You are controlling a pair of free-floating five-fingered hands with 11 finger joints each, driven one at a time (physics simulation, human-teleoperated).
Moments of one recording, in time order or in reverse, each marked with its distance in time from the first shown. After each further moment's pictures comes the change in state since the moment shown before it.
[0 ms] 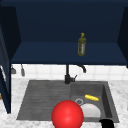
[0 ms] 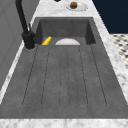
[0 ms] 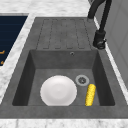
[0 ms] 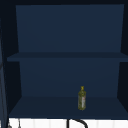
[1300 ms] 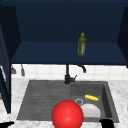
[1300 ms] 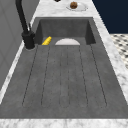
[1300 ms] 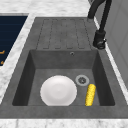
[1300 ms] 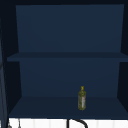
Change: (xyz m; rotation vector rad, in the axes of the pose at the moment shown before) left hand 0.048 -0.059 0.043 -0.019 0.073 0.050; right hand 0.000 0.000 0.000 0.000 0.000 0.000
